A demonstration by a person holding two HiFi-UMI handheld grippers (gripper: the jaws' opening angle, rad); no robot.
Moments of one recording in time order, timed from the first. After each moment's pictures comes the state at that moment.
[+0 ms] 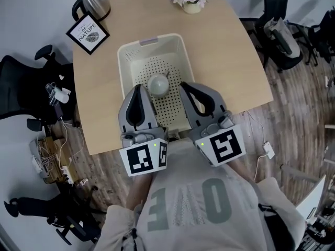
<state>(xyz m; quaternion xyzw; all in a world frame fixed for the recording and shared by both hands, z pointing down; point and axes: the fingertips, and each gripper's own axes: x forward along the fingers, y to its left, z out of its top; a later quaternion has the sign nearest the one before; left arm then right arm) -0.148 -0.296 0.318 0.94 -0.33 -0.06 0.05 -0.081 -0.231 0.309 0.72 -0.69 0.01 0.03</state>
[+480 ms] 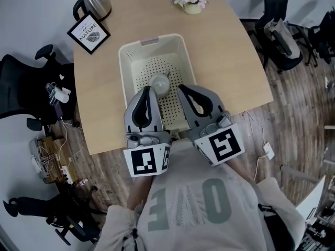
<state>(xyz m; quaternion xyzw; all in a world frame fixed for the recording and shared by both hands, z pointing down) -0.139 -0.278 0.316 0.96 -0.28 -0.07 0.03 -0.087 -0.233 0.318 0.72 -0.70 0.02 0.03</state>
